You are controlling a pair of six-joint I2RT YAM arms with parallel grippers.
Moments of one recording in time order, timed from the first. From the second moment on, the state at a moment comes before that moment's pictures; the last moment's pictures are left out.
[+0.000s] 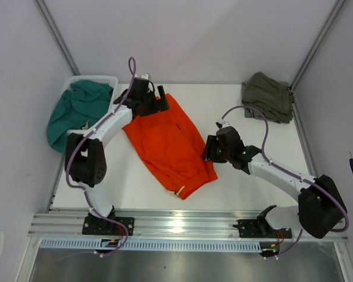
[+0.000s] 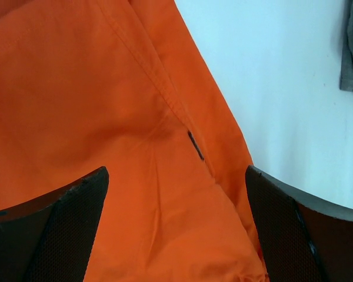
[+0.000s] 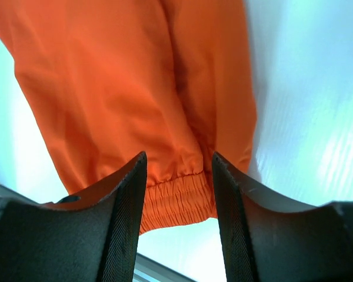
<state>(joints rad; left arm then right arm) -0.33 1.78 1.45 -0.37 0.07 -0.51 0.63 1.31 0.82 -0.26 0.04 0.65</state>
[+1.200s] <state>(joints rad) -0.32 2.34 2.18 -0.74 -0.06 -0.49 0.78 1.39 0.72 -0.22 -0.09 0.60</state>
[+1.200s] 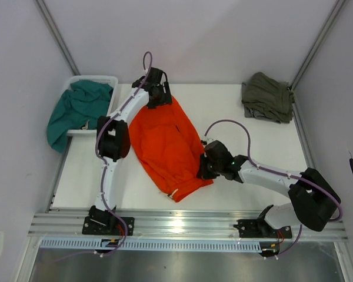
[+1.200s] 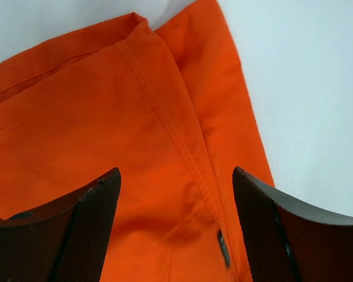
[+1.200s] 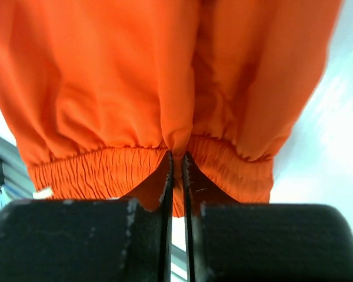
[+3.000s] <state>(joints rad) -0.34 2.48 2.20 -0.70 -0.12 -0.50 1.13 1.47 0.73 -0.16 0.01 0.76</state>
